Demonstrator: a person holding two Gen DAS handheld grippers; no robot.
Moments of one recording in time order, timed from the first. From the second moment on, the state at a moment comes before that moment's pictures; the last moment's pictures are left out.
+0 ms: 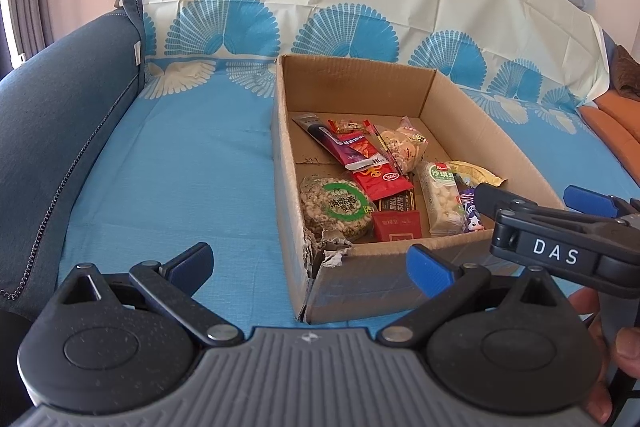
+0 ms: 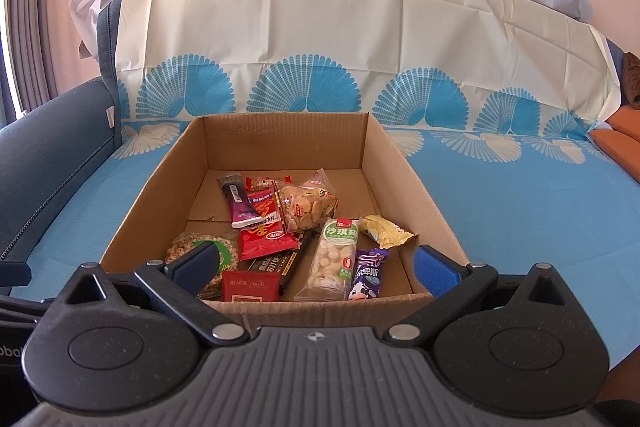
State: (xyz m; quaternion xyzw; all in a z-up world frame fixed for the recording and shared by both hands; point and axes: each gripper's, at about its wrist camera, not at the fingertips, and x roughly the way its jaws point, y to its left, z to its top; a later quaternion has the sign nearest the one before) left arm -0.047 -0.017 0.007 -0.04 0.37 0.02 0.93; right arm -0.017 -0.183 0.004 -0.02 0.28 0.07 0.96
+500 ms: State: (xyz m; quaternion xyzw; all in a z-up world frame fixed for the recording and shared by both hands) left arm -0.043 -0.019 0.001 -0.04 0.37 0.02 0.93; right arm -0.016 -0.181 0.005 -0.01 0.28 0.07 0.96
